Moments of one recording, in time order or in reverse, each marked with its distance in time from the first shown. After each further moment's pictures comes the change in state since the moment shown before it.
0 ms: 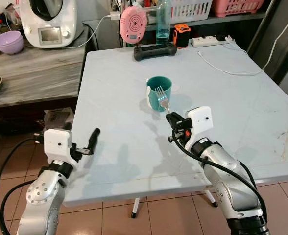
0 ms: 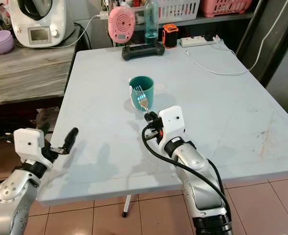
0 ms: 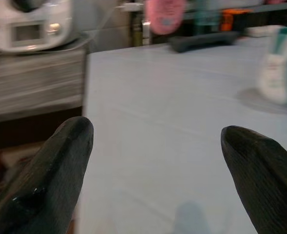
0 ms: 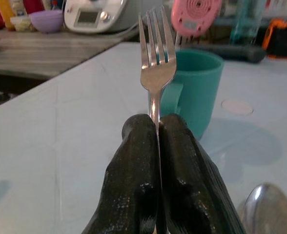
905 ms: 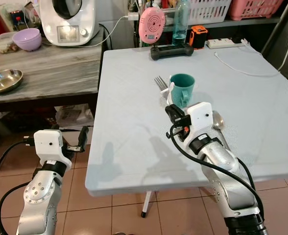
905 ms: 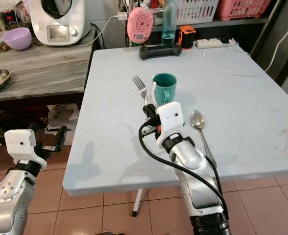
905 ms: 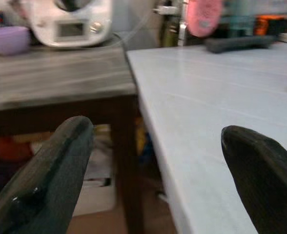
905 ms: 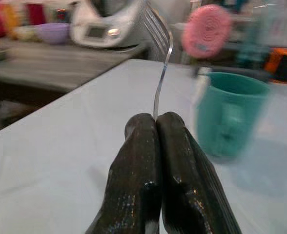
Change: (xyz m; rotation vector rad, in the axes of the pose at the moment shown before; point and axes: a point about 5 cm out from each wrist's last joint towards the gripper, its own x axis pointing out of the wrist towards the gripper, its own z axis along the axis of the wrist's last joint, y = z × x) left arm 0.002 -0.002 -0.012 -0.030 -0.001 0.039; right arm 0.000 -0.006 0.004 -0.047 -0.050 -0.040
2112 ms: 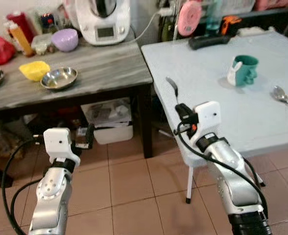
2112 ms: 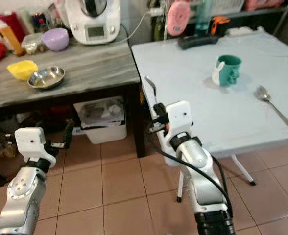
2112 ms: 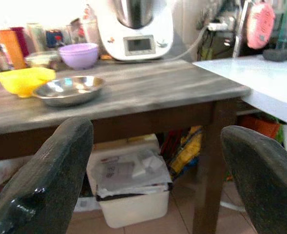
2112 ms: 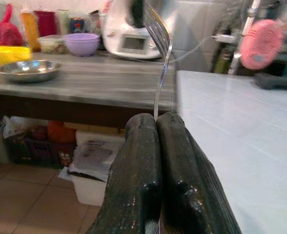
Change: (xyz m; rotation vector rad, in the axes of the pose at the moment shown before) left arm 0.015 -0.007 0.007 0.025 -0.061 0.037; right arm 0.002 -0.008 -0.003 0.002 -0.011 -0.069
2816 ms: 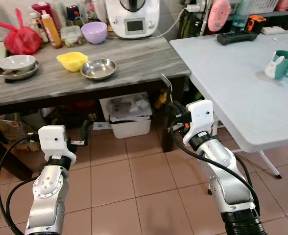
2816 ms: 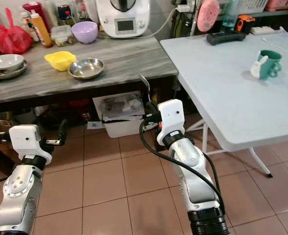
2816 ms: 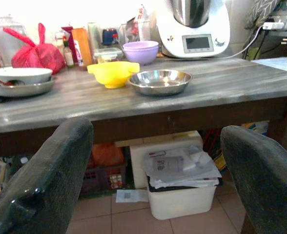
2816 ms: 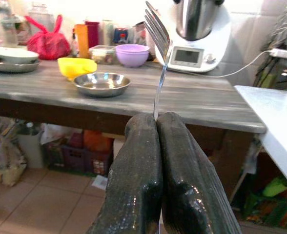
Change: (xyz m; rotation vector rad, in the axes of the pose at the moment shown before) left arm -0.002 0.010 0.000 0.017 -0.010 0.056; right arm 0.007 0.007 0.006 -0.014 -0.034 0.022
